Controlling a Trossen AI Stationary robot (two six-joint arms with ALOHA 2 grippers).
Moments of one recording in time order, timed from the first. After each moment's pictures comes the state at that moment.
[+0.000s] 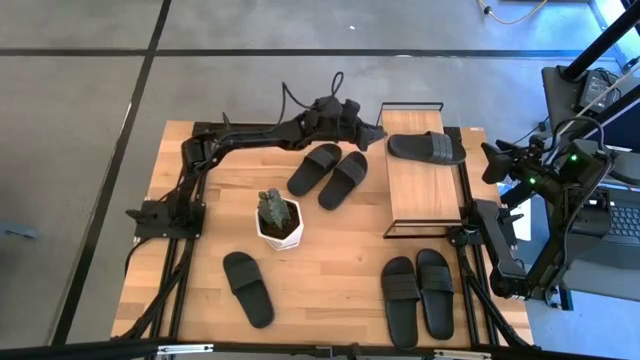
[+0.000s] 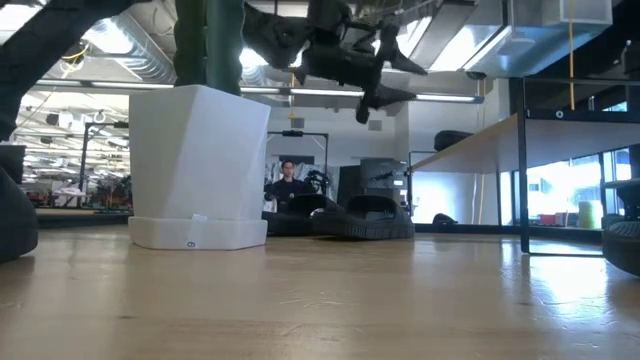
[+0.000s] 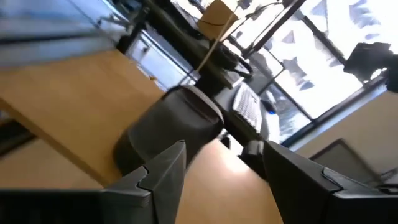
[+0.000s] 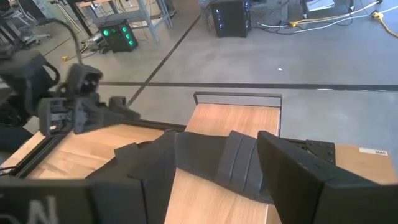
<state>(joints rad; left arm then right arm) 0.40 2.08 1.67 0.29 0.28 -0.71 -1.69 0.48 1.45 -1.38 -0.57 0.05</state>
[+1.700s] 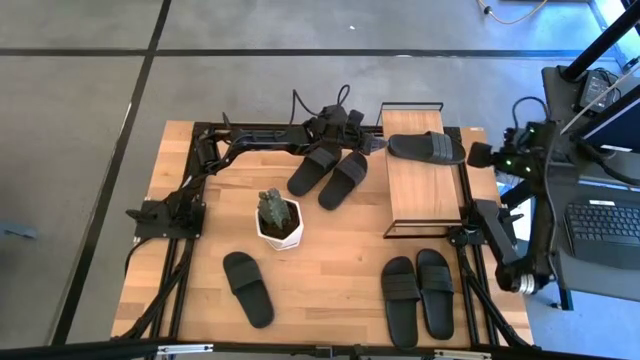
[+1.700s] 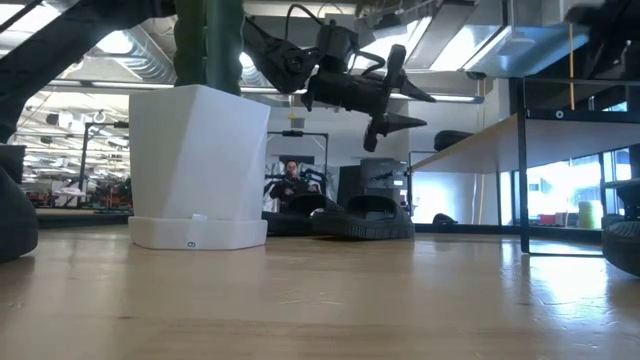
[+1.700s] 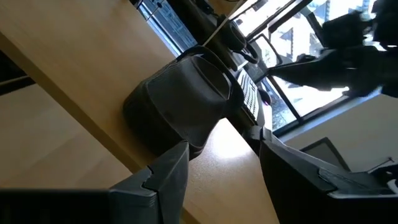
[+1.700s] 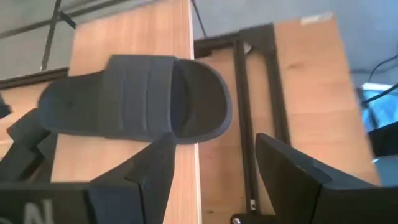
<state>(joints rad) 0.41 2.17 1.67 0.33 0.33 -0.83 -1.67 0.57 1.05 -1.37 -0.28 0.13</state>
